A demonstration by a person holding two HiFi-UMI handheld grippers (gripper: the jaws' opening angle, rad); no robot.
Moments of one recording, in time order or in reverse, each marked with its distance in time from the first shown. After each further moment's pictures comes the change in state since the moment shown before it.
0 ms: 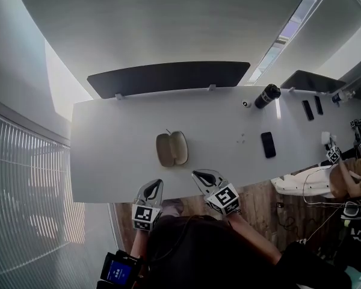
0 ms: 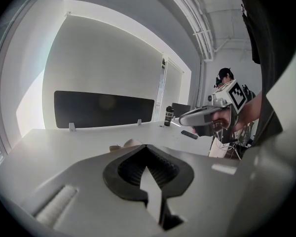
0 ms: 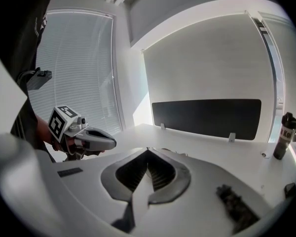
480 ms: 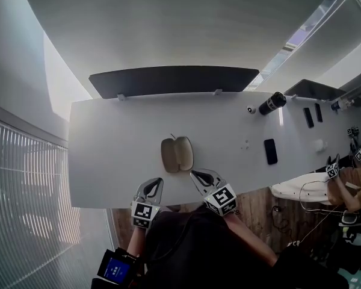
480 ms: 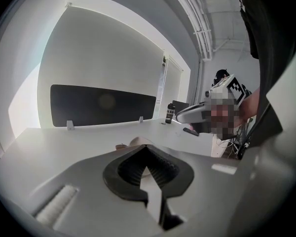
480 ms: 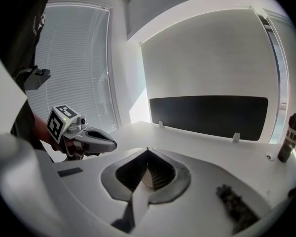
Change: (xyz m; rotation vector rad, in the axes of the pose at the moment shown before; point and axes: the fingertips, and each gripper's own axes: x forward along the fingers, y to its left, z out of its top) left arm 0.023 0.044 -0.015 0.010 0.029 -0.067; right arm 0.055 -0.008 0.006 0.016 0.043 -0.028
